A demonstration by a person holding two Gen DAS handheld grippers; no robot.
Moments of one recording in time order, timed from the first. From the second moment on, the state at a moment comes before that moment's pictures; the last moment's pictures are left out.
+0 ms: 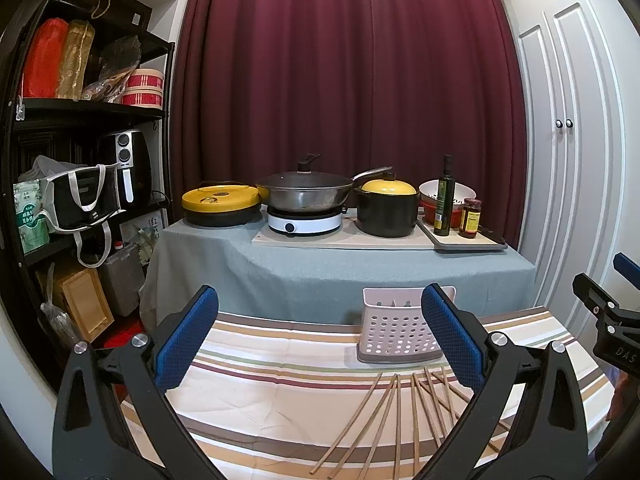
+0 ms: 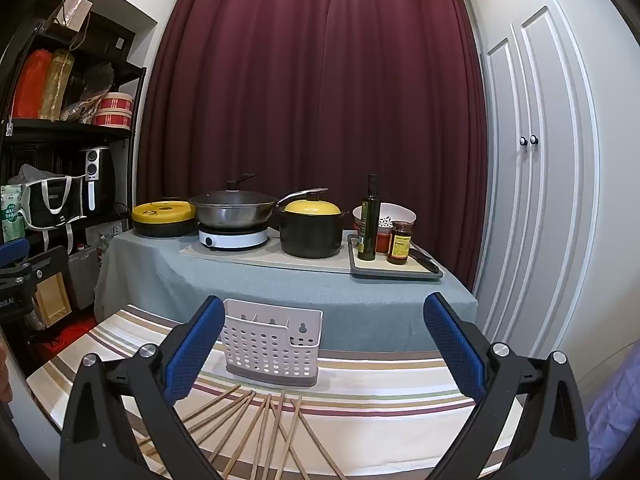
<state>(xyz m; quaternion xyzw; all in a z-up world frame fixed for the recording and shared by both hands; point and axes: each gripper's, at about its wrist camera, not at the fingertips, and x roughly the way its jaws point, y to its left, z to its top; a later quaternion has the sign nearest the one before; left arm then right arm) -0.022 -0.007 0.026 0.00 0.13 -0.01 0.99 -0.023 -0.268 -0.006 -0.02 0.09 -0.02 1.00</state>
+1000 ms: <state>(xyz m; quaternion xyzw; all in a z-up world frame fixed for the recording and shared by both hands) -0.025 -0.013 0.023 0.00 0.12 -0.01 0.99 -0.020 -0.270 -0.007 -0.02 0.08 -0.02 1.00</state>
